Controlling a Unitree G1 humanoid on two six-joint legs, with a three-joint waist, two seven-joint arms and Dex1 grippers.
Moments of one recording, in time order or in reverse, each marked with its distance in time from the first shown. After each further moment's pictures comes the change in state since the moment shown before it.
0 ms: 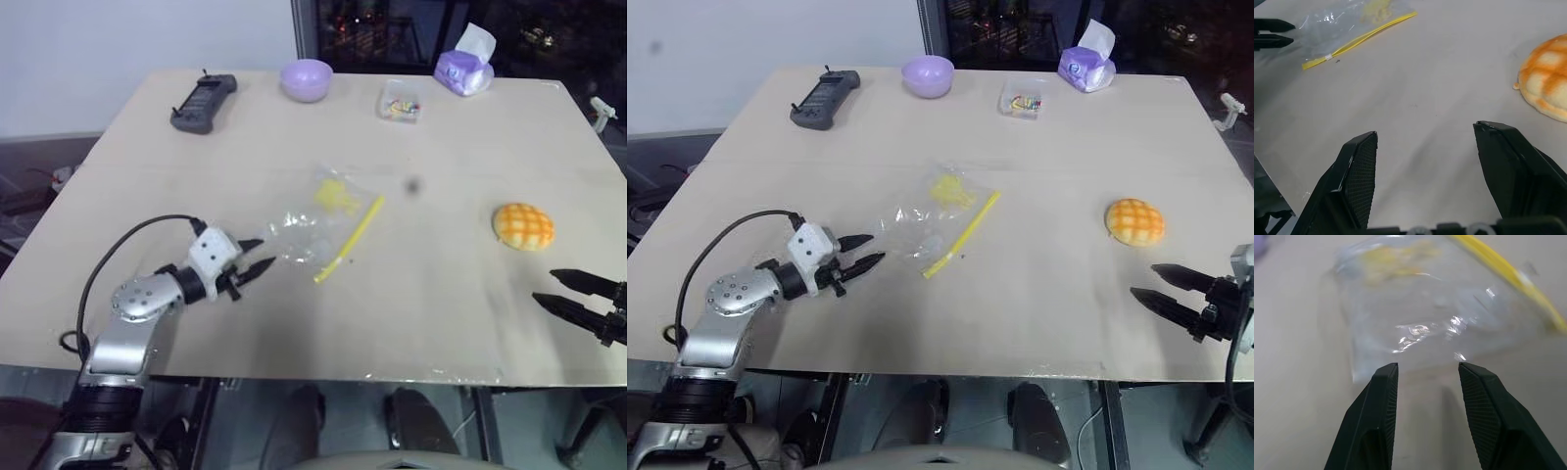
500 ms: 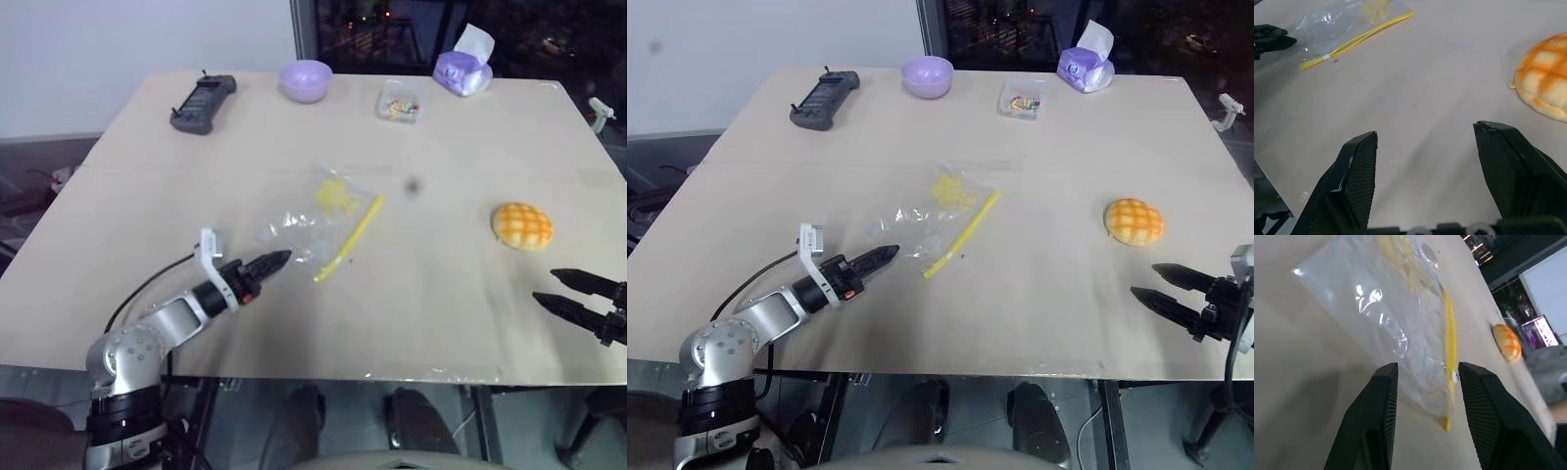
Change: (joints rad) left arm -0.030 -0.186 0.260 -0.095 -0.672 0.763 0.386; right arm 0.000 0.000 0.000 0.000 -0.001 -0.001 -0.007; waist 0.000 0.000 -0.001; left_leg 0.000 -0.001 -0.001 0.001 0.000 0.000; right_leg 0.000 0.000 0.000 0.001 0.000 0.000
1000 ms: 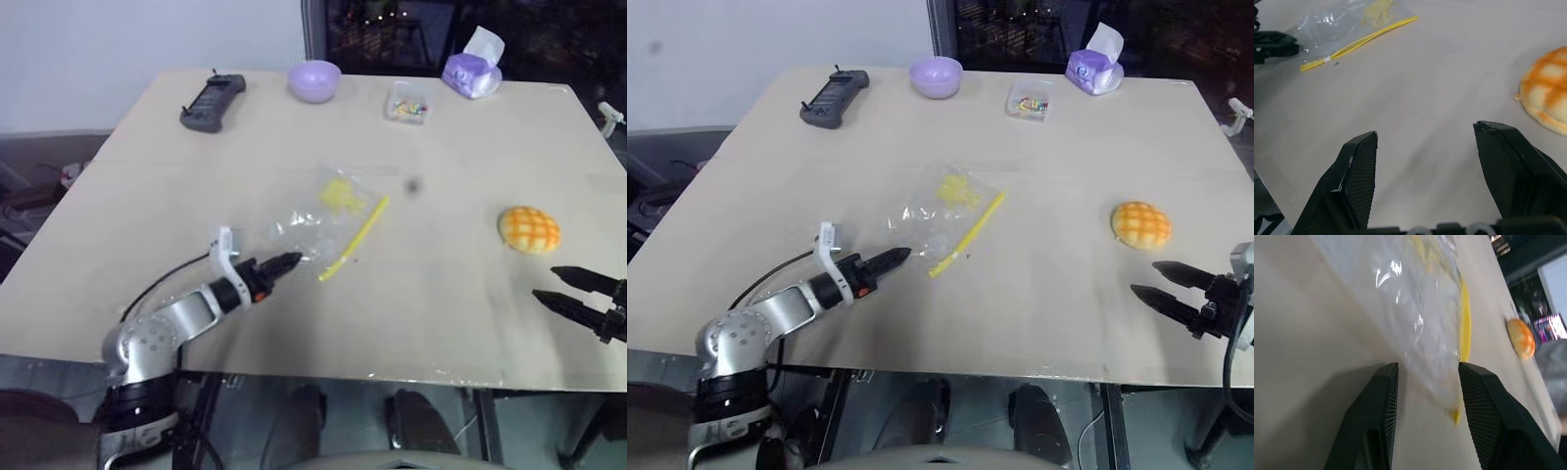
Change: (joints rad) left arm -0.098 -0.093 -0.059 0.054 0.051 0.018 0.128; right arm -0.012 0.000 0.003 -0.001 -0.007 -0.001 -0.011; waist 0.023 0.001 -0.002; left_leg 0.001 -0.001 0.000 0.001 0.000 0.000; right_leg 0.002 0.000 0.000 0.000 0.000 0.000
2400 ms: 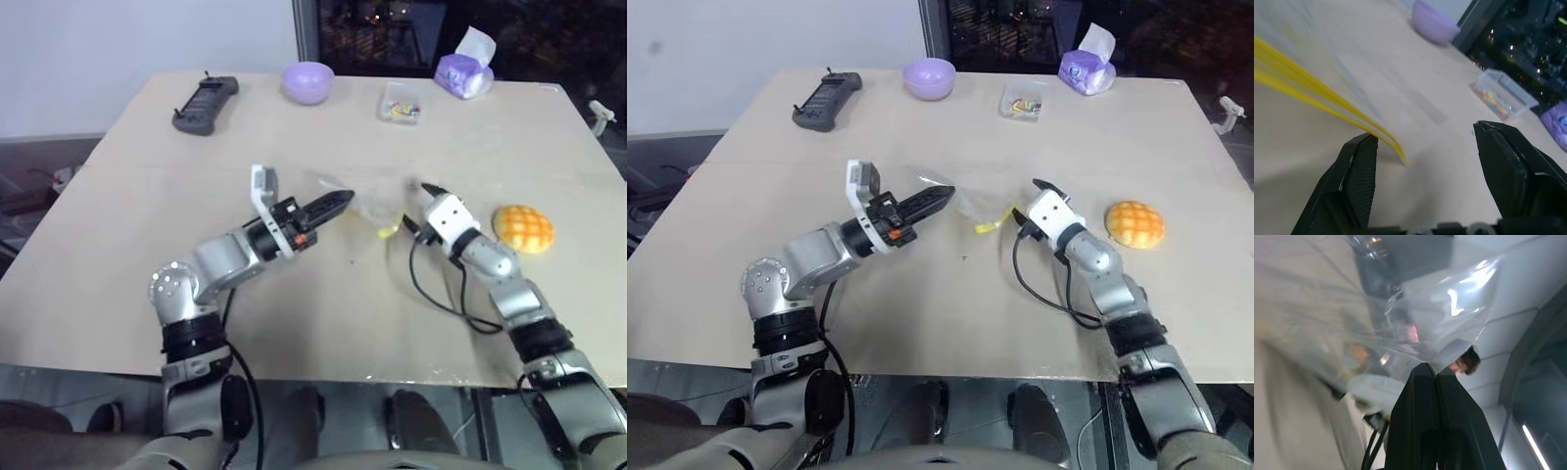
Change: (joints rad) left arm -0.279 -0.126 0.042 0.133 -0.789 0.138 0.462; right arm -0.820 0.498 0.784 0.703 -0.848 -0.821 -0.700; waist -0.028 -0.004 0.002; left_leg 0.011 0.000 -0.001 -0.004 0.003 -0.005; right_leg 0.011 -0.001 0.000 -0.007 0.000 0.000
